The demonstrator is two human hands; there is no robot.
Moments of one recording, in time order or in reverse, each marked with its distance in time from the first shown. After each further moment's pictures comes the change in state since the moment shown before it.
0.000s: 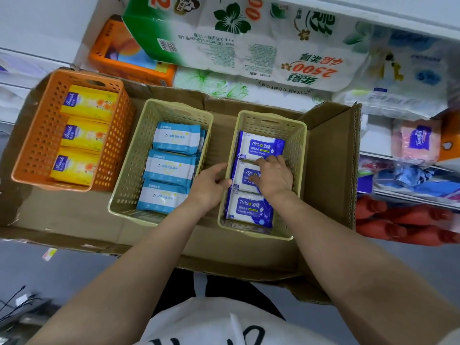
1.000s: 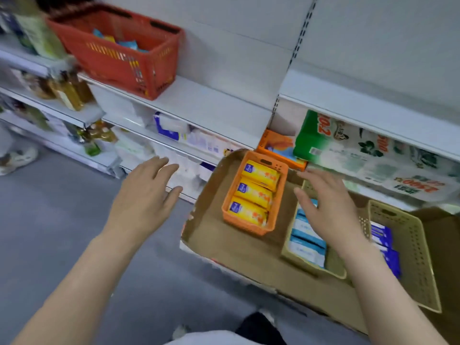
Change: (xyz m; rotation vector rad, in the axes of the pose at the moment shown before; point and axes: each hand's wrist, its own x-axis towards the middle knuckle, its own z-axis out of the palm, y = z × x) left_hand -0.232 -0.175 -0.500 0.768 0.821 0.562; right_hand -0.184 -0.394 -0.134 0.179 0.532 -0.405
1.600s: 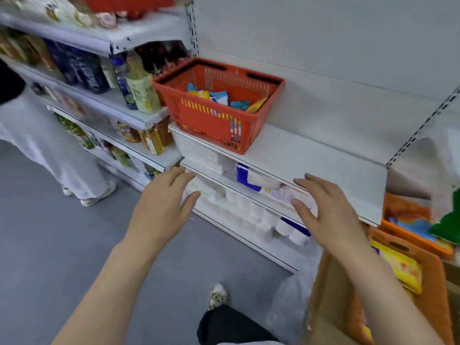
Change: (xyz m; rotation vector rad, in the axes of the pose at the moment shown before) left_hand 0.141 -0.290 -0.051 0.057 0.087 -0.086; right_hand 0.230 -0.244 0.164 0.198 -0.019 -0.181
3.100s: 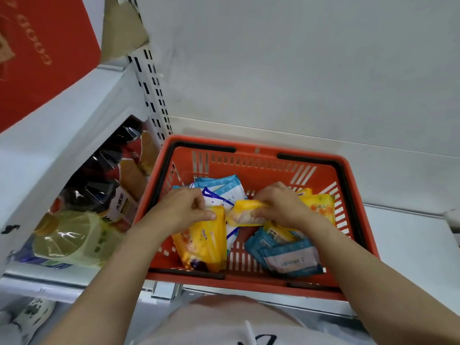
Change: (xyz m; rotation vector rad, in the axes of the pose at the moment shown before) left_hand 0.543 -0.272 0.167 -0.328 -0.800 0.094; right_hand 0.531 -0.016 0.229 -0.203 -0.482 0.231
